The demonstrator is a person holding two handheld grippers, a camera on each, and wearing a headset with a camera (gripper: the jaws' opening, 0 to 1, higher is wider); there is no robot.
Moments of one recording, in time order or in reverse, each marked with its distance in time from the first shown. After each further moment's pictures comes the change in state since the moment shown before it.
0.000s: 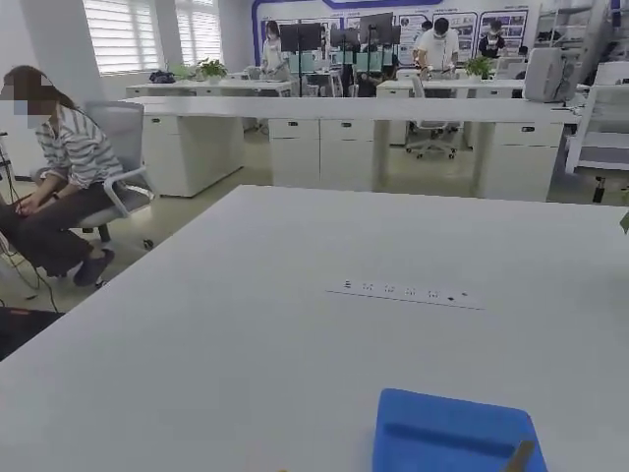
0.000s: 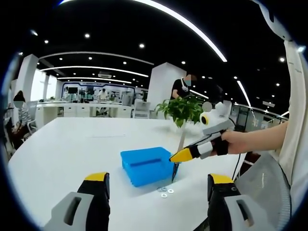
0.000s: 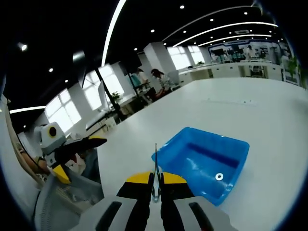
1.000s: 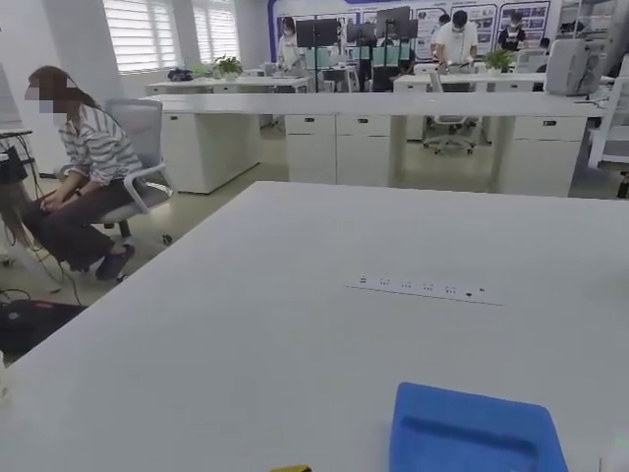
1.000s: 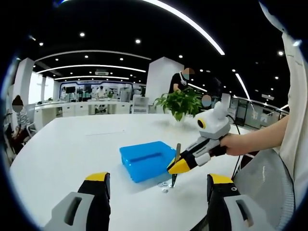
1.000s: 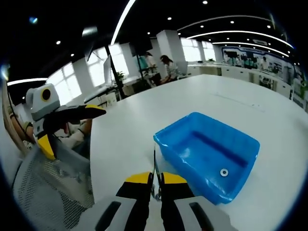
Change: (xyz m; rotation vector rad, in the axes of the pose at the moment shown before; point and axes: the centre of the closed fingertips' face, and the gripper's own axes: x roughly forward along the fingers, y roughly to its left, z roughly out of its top) left arm 0.002 -0.002 -0.009 0.041 0.055 -0.006; right arm 0.017 0.004 -0.036 -0.213 0.130 -0.032
